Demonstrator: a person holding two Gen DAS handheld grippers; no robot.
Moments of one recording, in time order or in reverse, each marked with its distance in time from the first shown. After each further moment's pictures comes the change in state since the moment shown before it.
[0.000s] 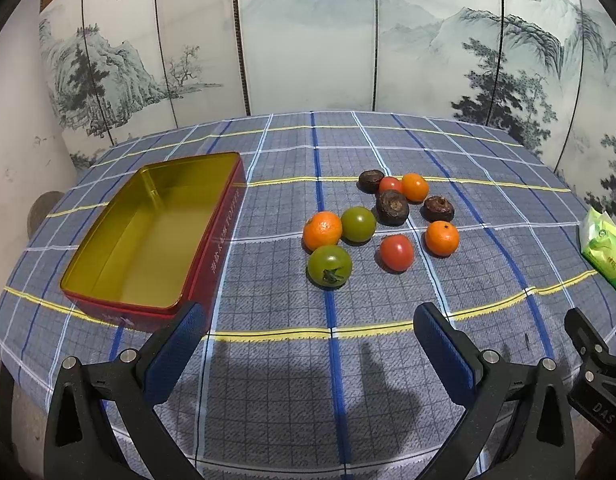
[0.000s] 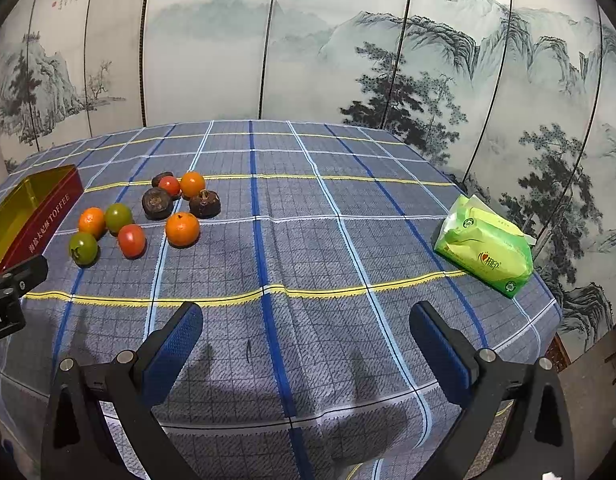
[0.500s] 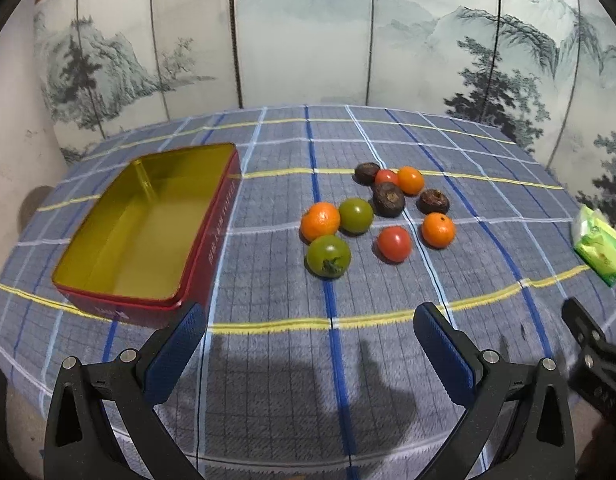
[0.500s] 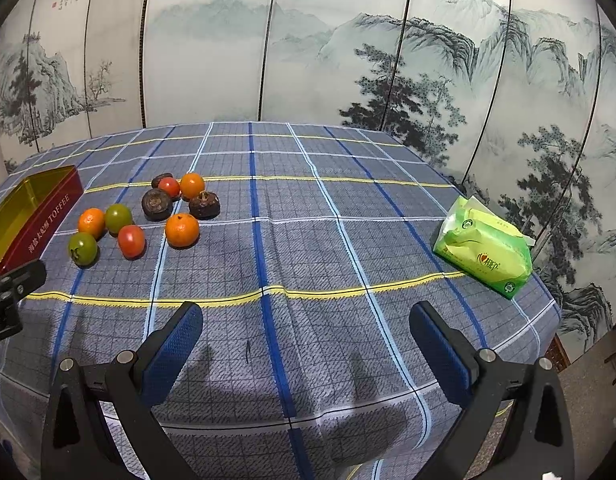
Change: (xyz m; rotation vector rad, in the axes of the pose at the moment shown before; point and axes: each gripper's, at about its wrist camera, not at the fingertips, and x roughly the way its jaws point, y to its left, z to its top) left arm 0.005 0.012 -0.004 -0.011 0.028 -0.061; right arm 0.002 0.005 0.000 -0.010 -0.002 -0.011
